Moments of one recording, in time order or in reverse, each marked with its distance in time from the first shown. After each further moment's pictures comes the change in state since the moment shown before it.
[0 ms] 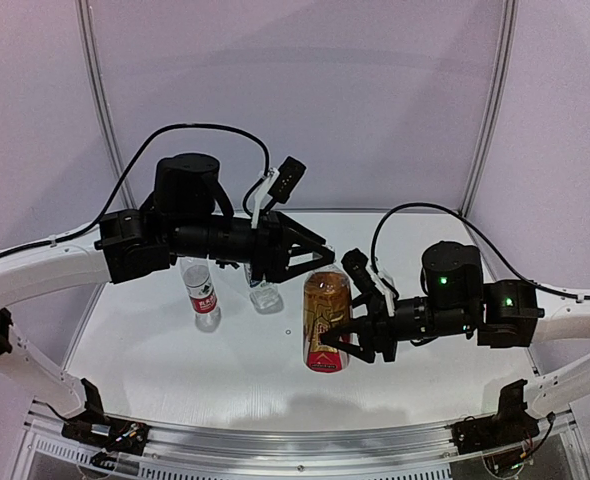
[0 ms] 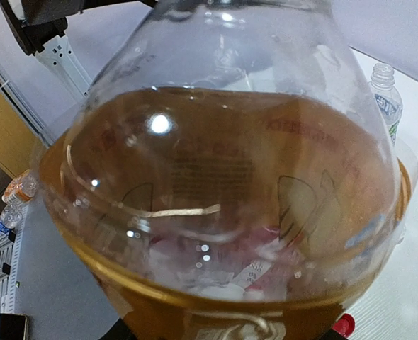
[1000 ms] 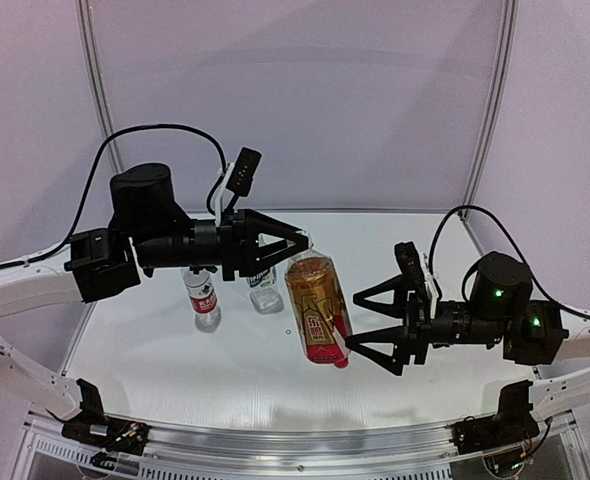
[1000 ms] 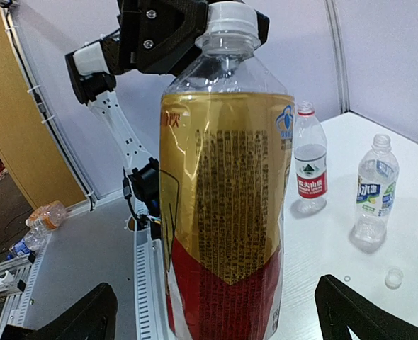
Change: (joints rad) left arm -0.003 -0.161 -0.167 0.166 -0.054 -0.112; right arm 0.002 -0.230 -0.178 0.212 -0.016 -0.008
